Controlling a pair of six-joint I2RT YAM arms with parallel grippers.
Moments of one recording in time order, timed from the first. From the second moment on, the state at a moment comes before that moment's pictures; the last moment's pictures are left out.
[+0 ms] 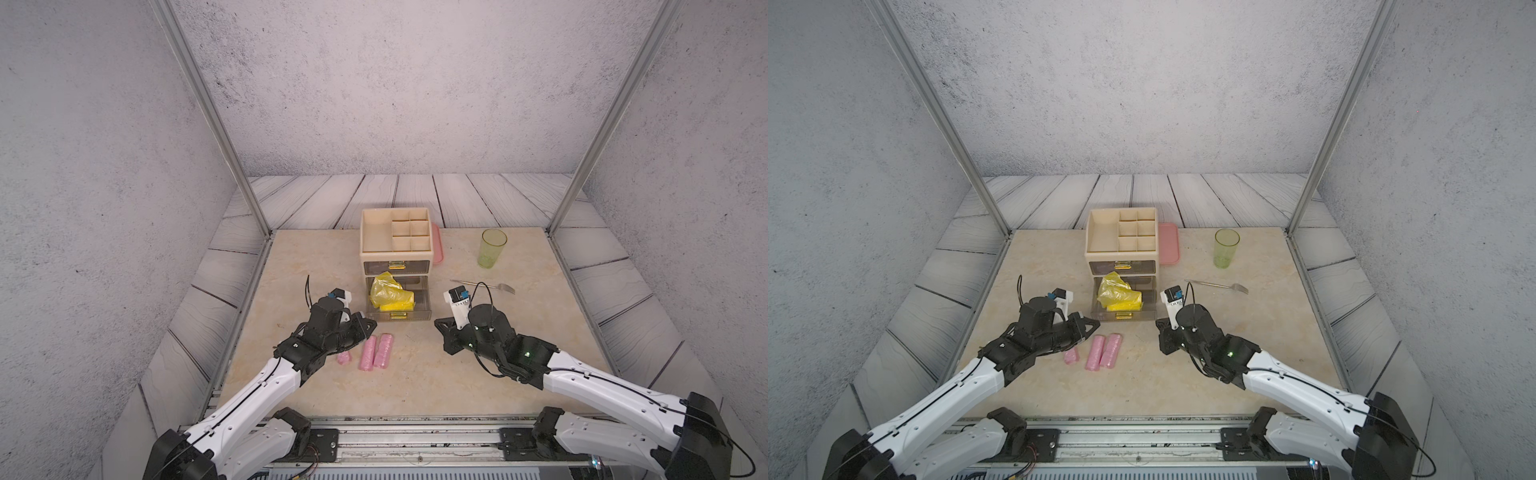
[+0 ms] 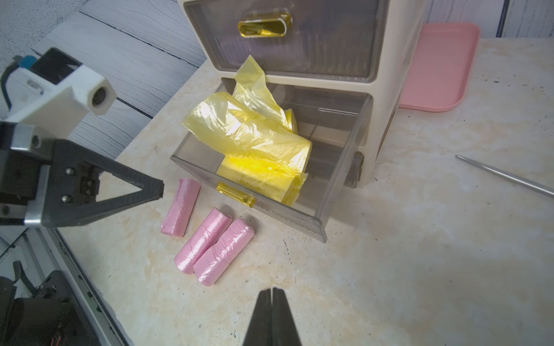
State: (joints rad) left arm -0.51 0.97 0.57 -0.21 0.30 -0.93; right arm 0.88 1.07 0.70 -0.18 0.08 0.41
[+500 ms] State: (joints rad) left arm -0.49 1.06 0.57 -0.14 0.31 -0.93; right arm 0.84 1.35 0.76 -0.06 0.02 0.46
